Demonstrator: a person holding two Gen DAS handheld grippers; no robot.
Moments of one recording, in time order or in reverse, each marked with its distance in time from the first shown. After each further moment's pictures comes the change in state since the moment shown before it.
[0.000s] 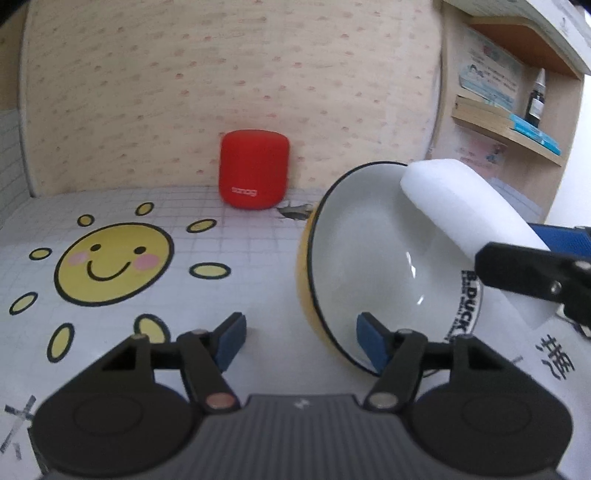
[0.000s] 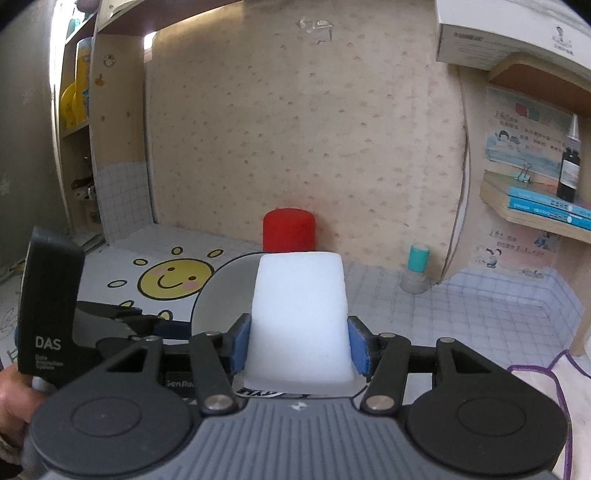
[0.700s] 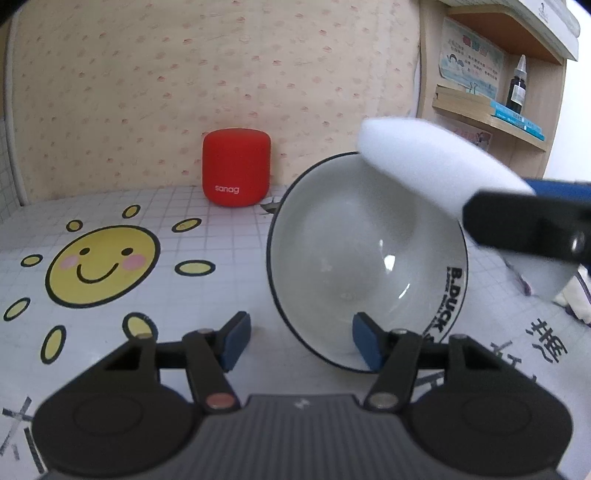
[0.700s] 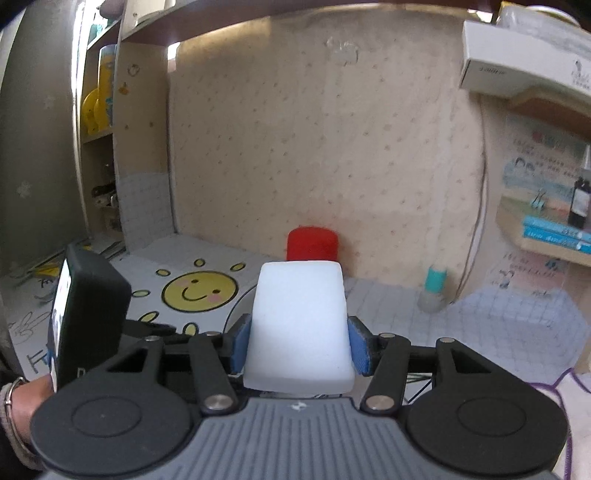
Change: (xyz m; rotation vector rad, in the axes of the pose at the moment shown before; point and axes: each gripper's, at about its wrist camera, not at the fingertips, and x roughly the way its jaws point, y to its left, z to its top) left arm -0.004 -0.005 -0.006 0.034 0.005 -0.037; right arm -0.013 0.011 0.010 -0.008 -0.045 0.025
